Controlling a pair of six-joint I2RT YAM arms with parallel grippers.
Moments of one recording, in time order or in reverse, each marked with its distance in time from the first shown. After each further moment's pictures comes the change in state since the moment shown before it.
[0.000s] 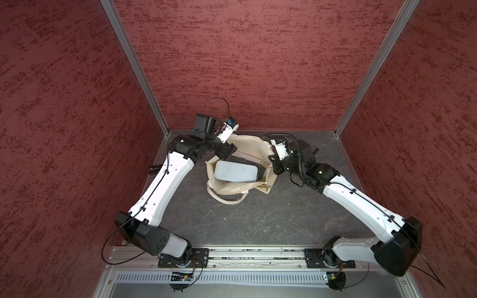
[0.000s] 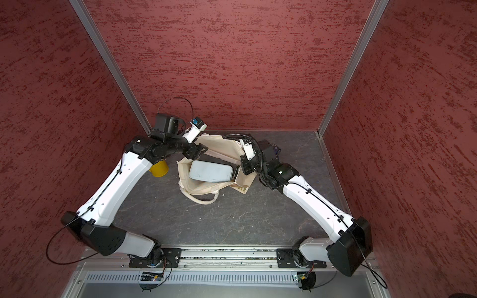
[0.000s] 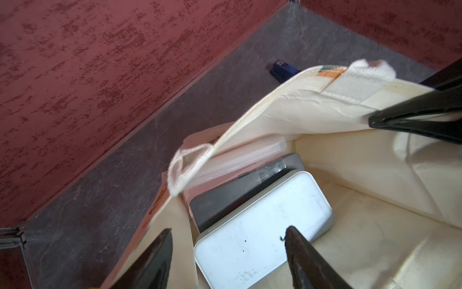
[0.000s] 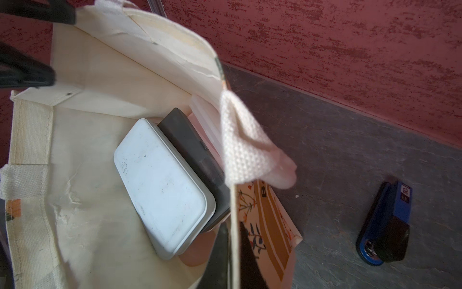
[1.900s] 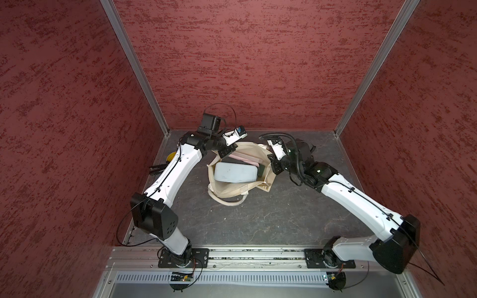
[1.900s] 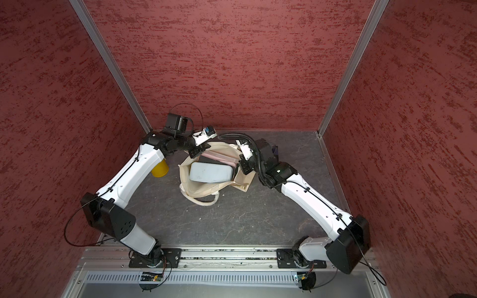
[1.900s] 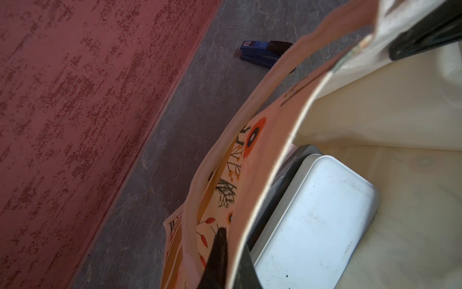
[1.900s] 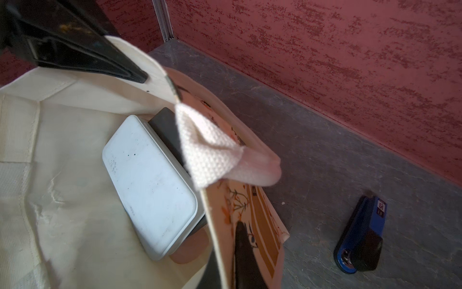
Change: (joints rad) left arm 0.062 0.074 -0.074 0.106 0.171 0.358; right arm 0.017 0.042 0.065 -0.032 0.068 -0.104
